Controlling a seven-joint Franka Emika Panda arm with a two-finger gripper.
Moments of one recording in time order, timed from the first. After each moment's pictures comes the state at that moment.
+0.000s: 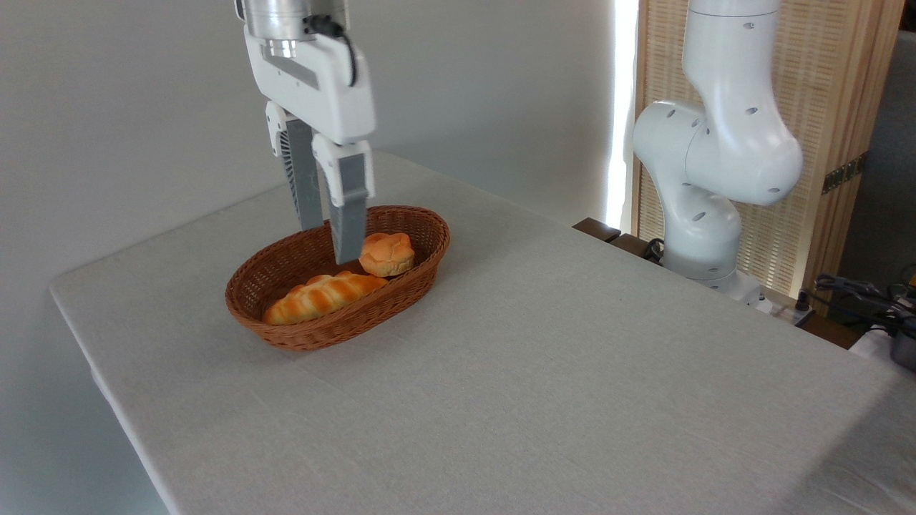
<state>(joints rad) -0.08 -0.06 -0.03 -1.68 -0.02 1.75 0.74</state>
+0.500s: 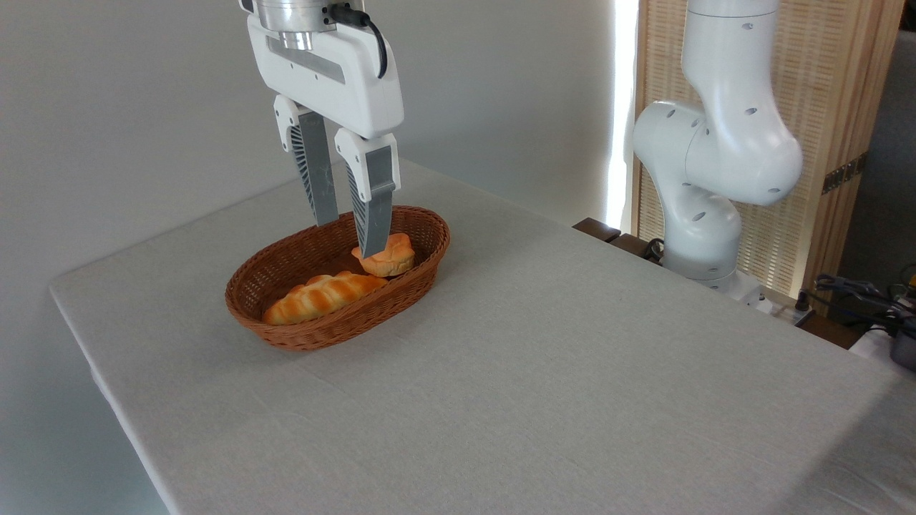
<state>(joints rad) -0.09 -0.05 0.00 -1.63 -0.04 1.65 0.71</state>
